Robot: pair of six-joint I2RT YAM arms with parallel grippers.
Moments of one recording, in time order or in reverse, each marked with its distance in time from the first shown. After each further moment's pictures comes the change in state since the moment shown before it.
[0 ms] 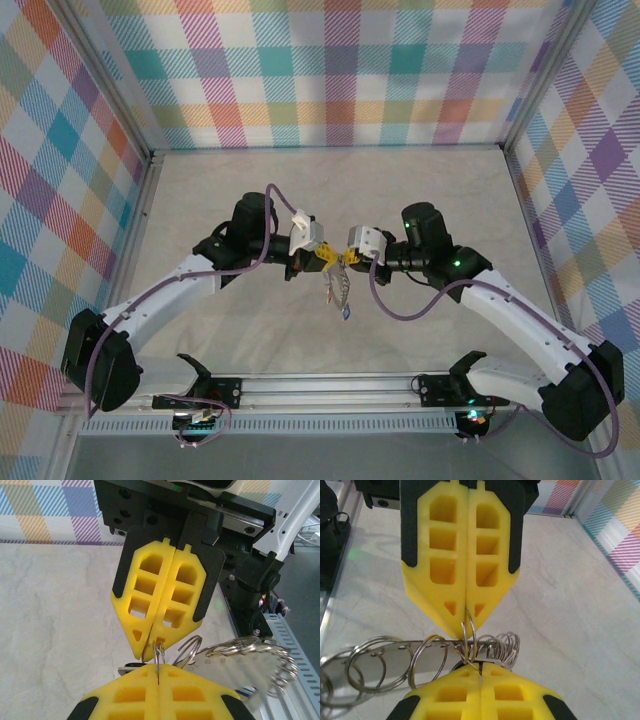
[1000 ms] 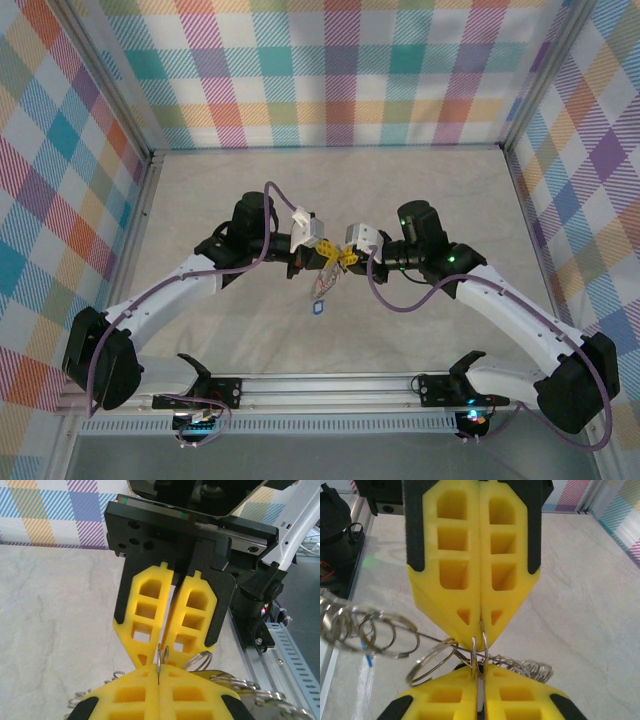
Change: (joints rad) left arm 0.000 0.007 -0.009 0.071 -0.001 -0.062; right arm -0.004 0.036 0.000 0.025 -0.049 0.051
